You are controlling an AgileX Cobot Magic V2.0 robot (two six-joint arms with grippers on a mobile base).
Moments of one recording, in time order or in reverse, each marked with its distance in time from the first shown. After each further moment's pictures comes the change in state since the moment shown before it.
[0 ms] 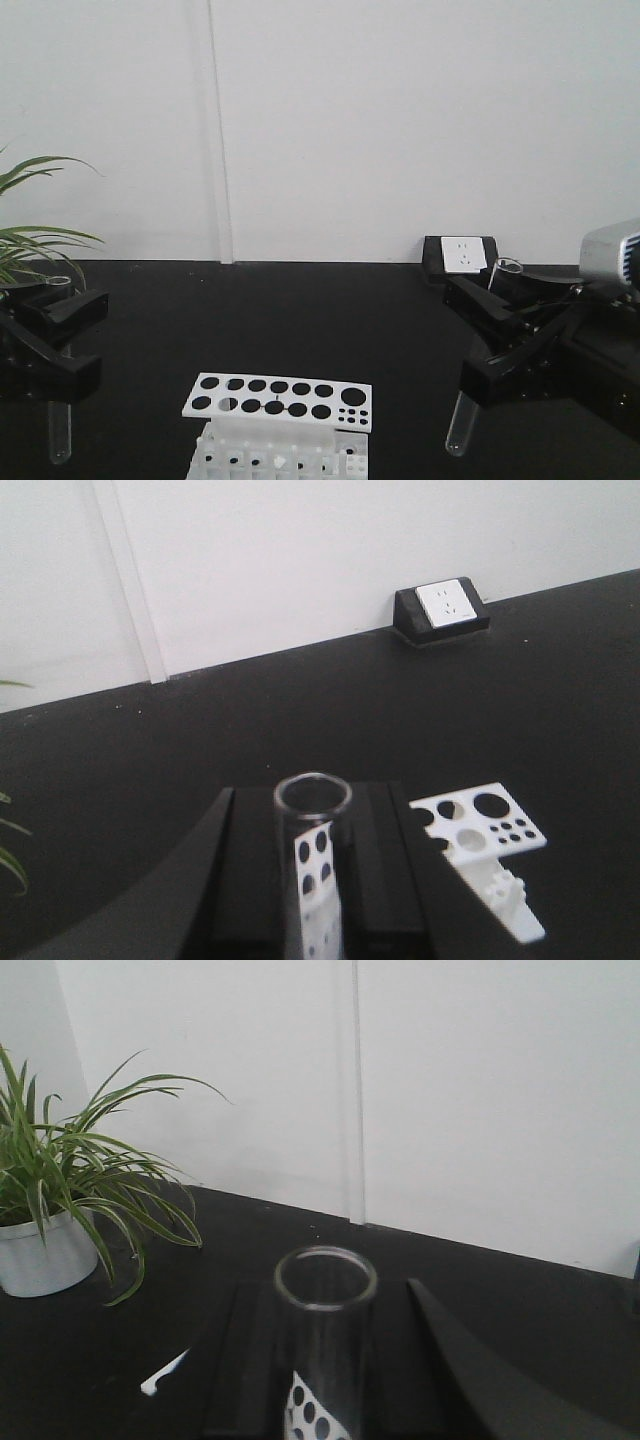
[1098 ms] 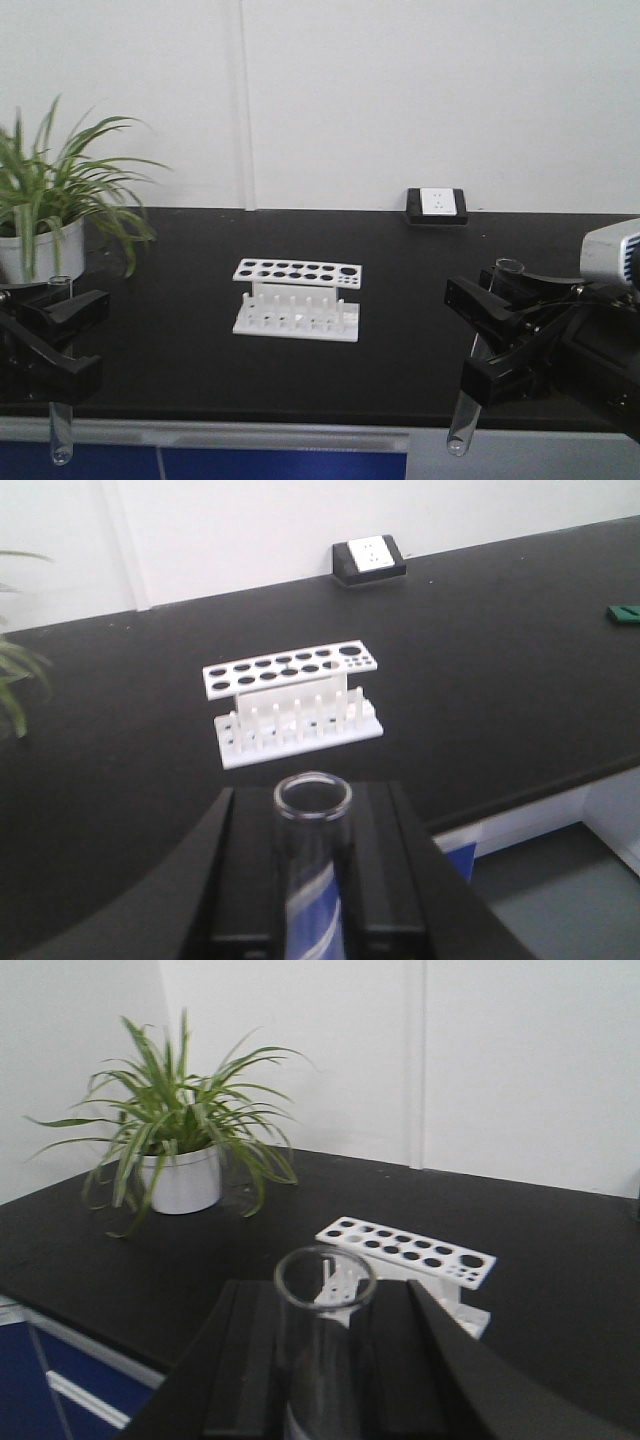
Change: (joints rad) left arm 0.000 0.000 0.000 0.000 0.001 -0.001; right arm 0.000 0.000 0.001 0.000 0.002 0.000
